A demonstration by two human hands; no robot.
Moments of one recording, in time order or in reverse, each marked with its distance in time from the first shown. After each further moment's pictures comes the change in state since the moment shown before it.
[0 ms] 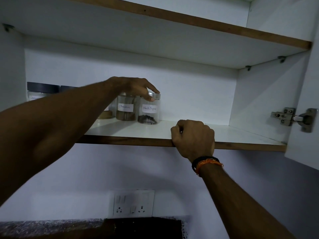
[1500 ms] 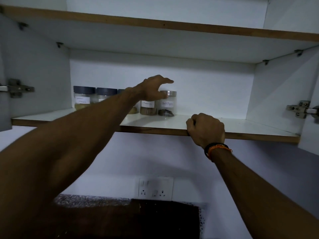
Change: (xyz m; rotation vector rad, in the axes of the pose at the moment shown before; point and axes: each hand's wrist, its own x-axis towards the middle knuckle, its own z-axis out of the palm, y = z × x) left_hand -0.079 0.031 0.011 0.070 0.315 -0.013; right_hand -0.001 -0.002 0.000 -0.041 -0.069 0.011
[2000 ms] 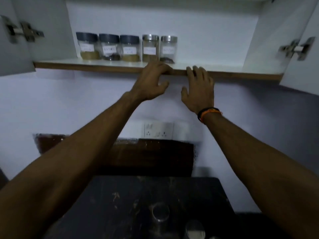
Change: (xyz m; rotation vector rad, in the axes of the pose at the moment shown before) left_hand -0.187 0.086 0.062 -0.109 0.270 0.094; right_hand -0.095 -0.010 -0.032 0.093 -0.062 -0.160
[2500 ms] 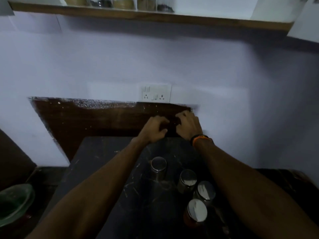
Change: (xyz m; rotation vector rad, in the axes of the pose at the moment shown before) left_hand -0.236 0.059 0.142 -0.326 -0.487 -0.486; right_hand -0.234 -0.007 0.064 0.166 -0.711 0.171
